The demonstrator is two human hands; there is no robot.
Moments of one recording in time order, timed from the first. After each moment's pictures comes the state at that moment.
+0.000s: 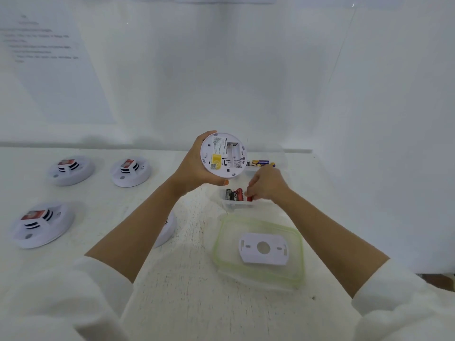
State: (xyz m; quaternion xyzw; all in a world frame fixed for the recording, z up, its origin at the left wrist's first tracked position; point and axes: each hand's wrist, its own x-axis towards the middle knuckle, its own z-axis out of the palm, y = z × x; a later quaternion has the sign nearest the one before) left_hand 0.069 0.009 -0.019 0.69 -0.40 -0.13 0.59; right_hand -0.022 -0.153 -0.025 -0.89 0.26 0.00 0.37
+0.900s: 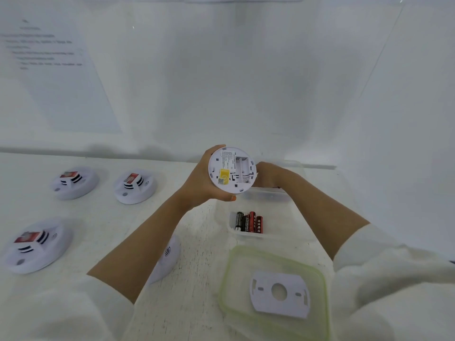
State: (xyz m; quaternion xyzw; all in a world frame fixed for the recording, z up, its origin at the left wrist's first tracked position) left_hand 0.111 -0.005 -0.036 0.71 -0.37 -0.15 0.58; right_hand 0.084 -0.199 -0.032 -0.96 0.08 0.13 0.22
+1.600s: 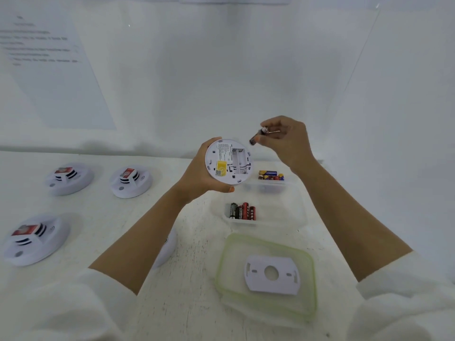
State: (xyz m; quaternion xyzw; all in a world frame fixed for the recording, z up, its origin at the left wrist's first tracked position) left_hand 0.092 -0.003 -0.024 0.69 -0.37 -0.15 0.60; right_hand 0.019 -0.198 0.032 -0.79 0.09 -0.30 0.53
